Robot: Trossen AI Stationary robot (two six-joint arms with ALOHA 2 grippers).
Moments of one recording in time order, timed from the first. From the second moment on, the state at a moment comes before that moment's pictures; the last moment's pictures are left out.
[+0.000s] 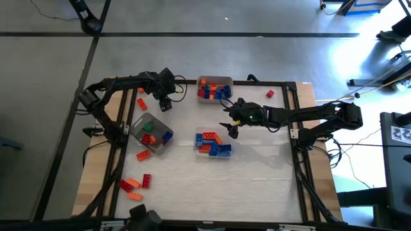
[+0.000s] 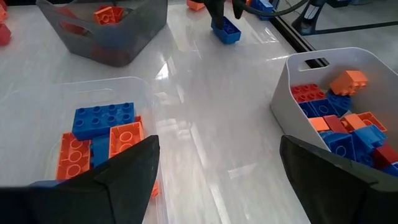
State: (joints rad) left arm 0.80 1.65 0.99 -0.69 -0.10 0.37; right arm -0.14 1.38 0.75 0.11 0.14 -0.01
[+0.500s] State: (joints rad) left arm 0.82 1.72 0.92 -0.57 -0.06 0.40; right arm -0.14 1.38 0.75 0.13 0.14 -0.01
